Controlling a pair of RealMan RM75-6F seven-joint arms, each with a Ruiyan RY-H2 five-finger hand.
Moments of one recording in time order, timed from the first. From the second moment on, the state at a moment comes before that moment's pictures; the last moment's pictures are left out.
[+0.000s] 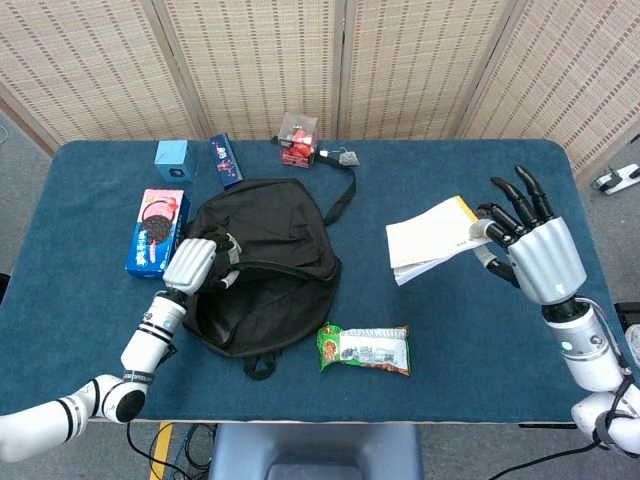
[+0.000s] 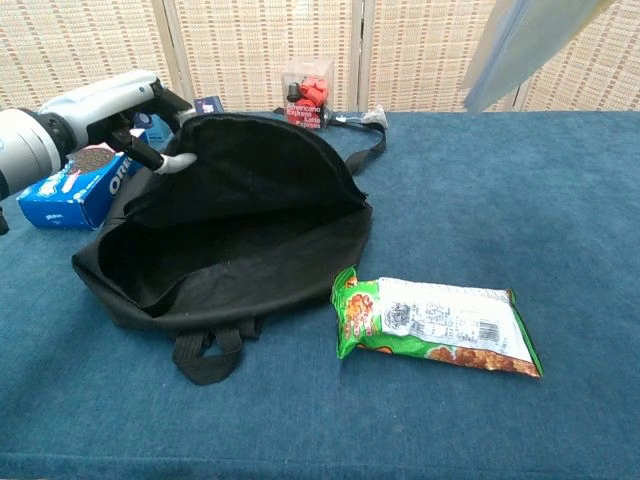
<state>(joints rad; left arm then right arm) -0.73 -1.52 -0.28 -1.36 1.21 0.99 -0.02 0.51 -1.17 0.22 -1.40 -1.70 1.63 0.05</state>
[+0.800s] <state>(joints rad) -0.90 -1.50 -0.40 -1.30 0.77 0.85 0.24 0.67 -1.29 0.20 -1.64 -1.83 1.45 0.03</state>
